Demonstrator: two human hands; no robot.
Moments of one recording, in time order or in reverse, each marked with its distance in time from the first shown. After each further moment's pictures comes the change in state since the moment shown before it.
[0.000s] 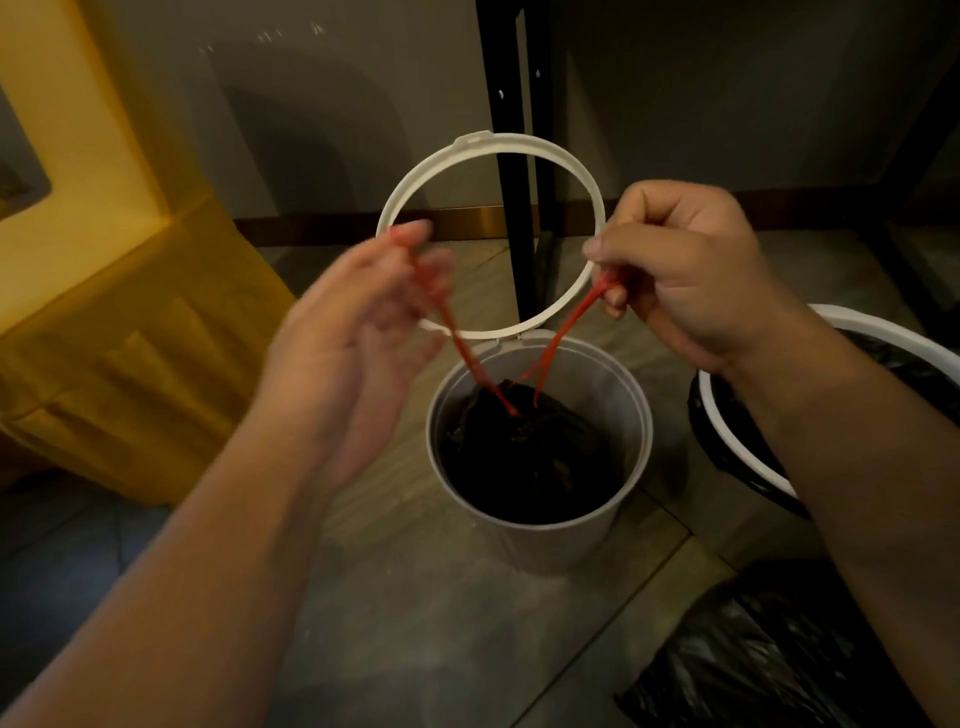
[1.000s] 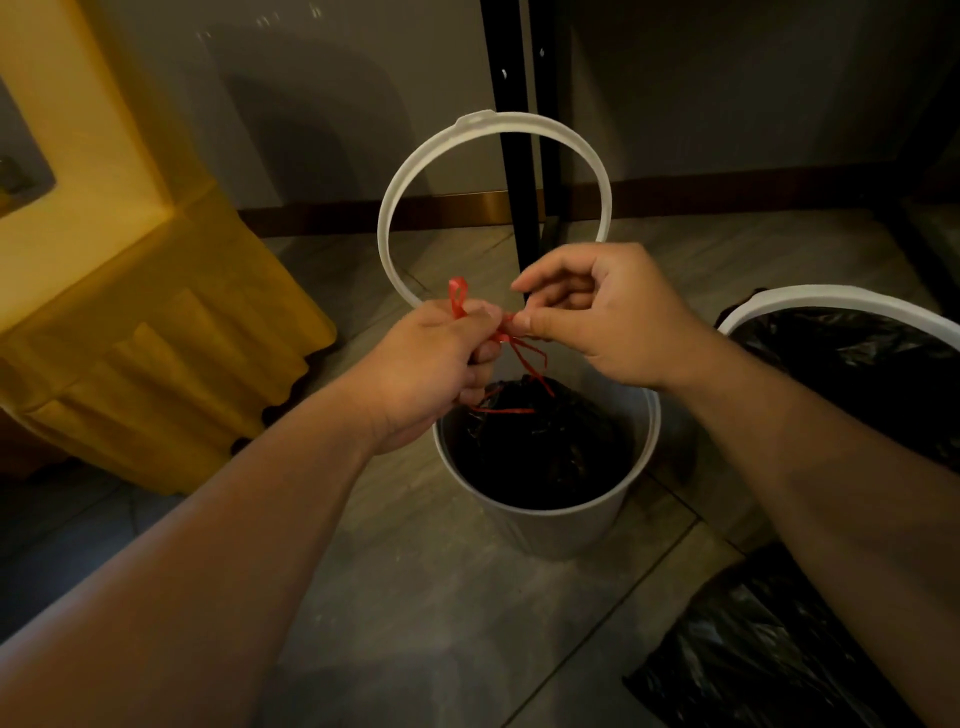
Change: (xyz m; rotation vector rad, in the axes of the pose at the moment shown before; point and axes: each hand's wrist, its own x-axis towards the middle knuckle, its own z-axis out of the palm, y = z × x) left_hand 0.030 -0.036 0.018 0.291 -0.140 -0.368; right_hand -0.008 0.044 0.024 -0.369 -0.132 -0.033
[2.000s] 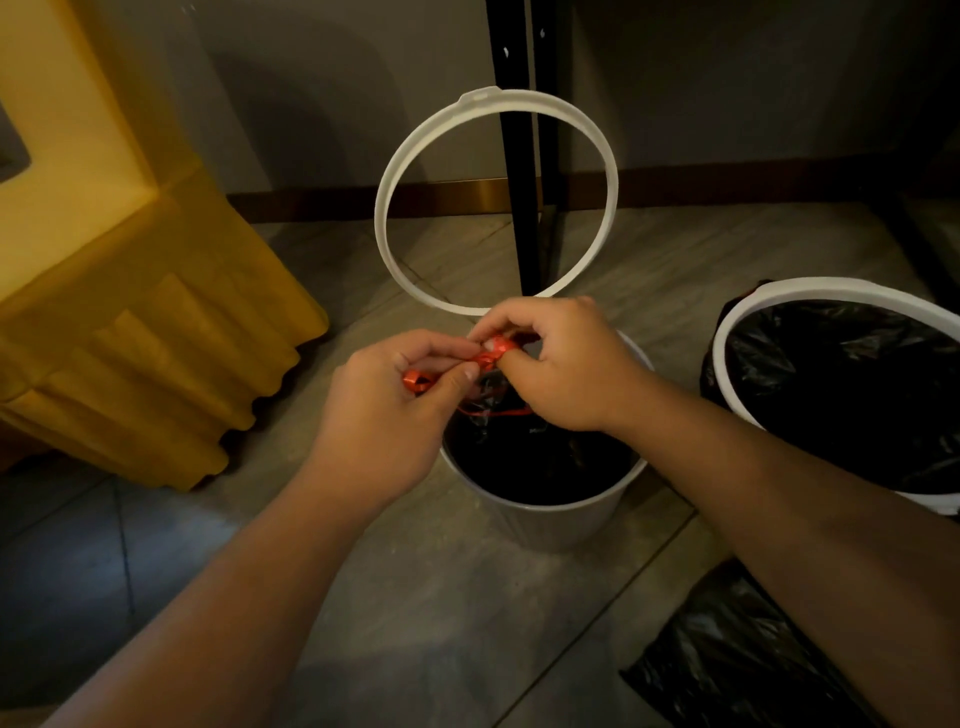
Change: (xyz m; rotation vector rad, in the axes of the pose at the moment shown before) left_hand -0.039 -0.038 -0.012 0.500 0.400 0.318; right_hand -0.009 0.010 0.049 -0.273 -0.071 -0.017
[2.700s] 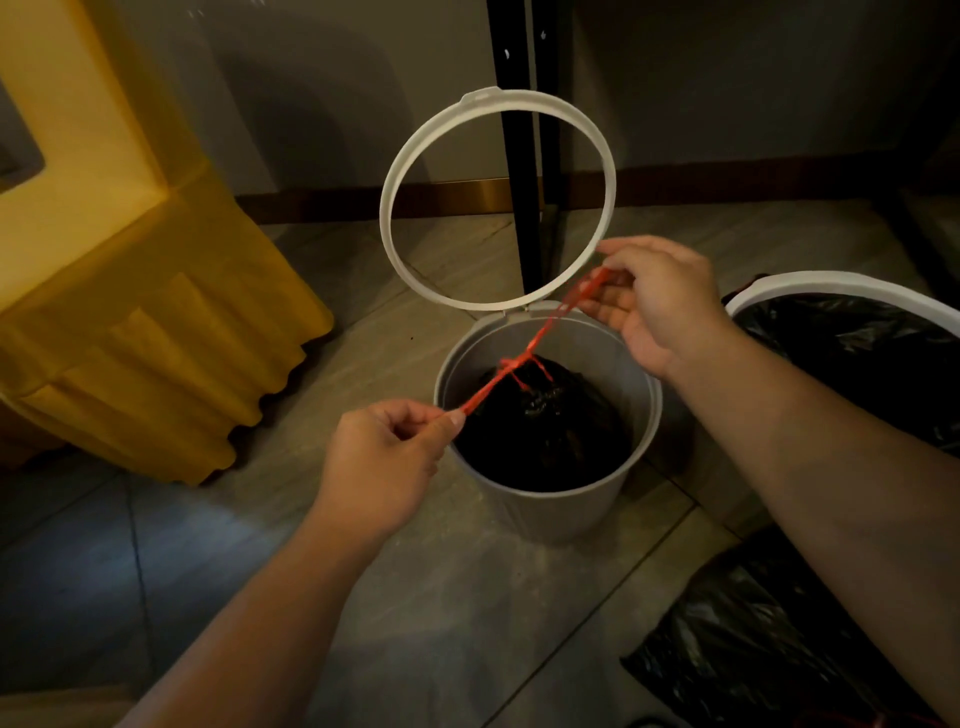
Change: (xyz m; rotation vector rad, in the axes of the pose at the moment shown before) left_hand -0.032 -0.034 0.011 -0.110 0.085 -0.394; right_hand 0.016 0.045 -0.046 1.000 0.529 0.595
